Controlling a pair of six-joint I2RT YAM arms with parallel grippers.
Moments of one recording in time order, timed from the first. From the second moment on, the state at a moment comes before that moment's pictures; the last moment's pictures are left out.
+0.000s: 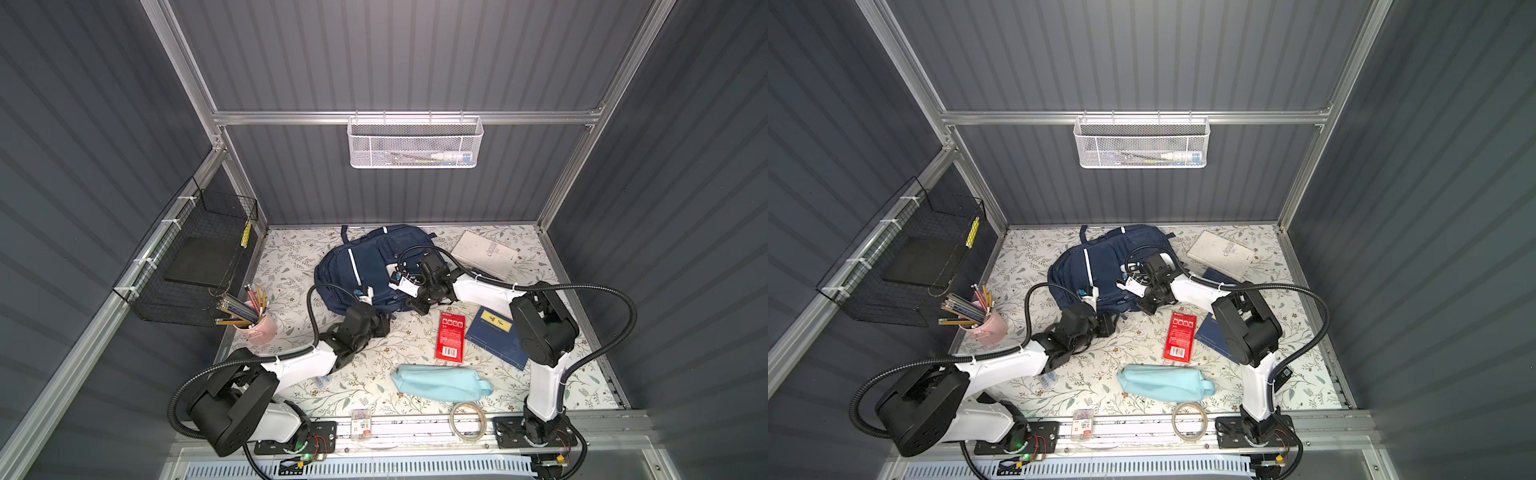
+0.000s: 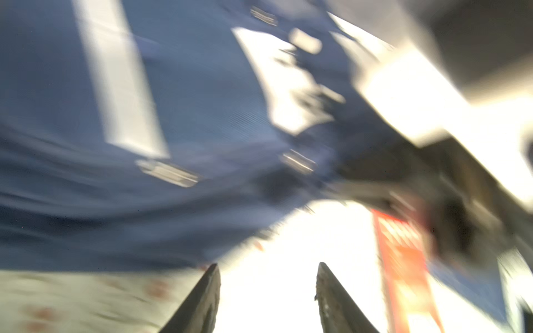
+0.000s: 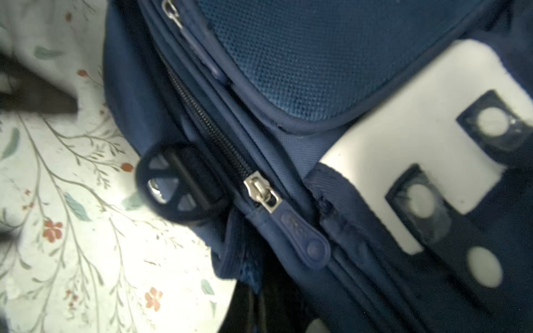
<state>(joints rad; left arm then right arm) -0.77 1.37 0.50 0.29 -0.13 -0.62 0.64 1.96 1.34 -0.40 -0.32 -0.50</state>
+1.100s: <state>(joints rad) -0.81 1.68 0.60 0.41 -0.25 -0.52 0.65 1.92 1.25 -0.26 -0.45 -0.36</state>
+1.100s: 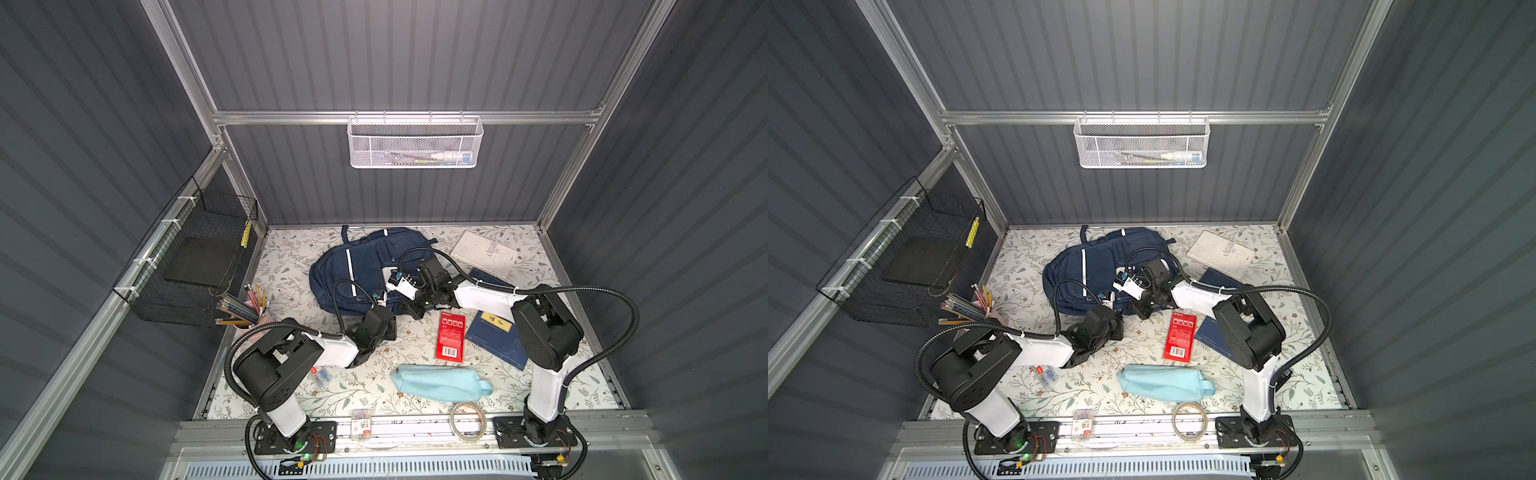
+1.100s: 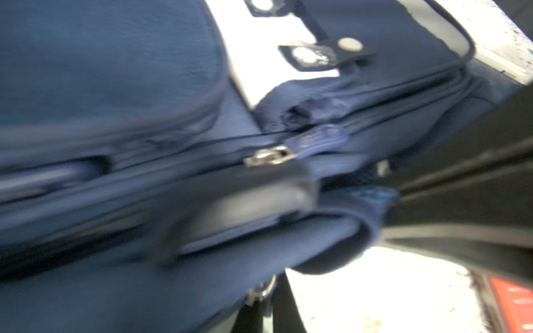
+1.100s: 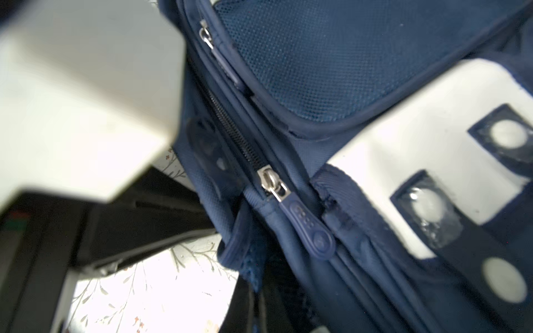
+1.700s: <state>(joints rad) -0.73 1.44 0.60 0.16 -0.18 -0.56 0.65 1.84 1.22 -0.25 -0.42 -0.39</state>
